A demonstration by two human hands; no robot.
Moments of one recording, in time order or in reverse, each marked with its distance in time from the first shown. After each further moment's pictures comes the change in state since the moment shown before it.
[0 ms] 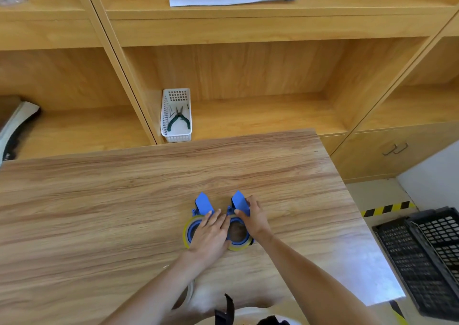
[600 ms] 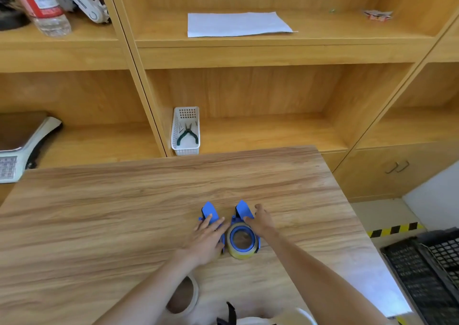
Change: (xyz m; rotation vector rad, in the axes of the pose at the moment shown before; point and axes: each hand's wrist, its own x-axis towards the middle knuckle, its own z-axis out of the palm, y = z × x) left_hand -0.016 -0.027 -0.019 -0.195 -0.133 -0.069; right_hand 0.001 -0.027 -0.022 -0.127 -0.101 0.195
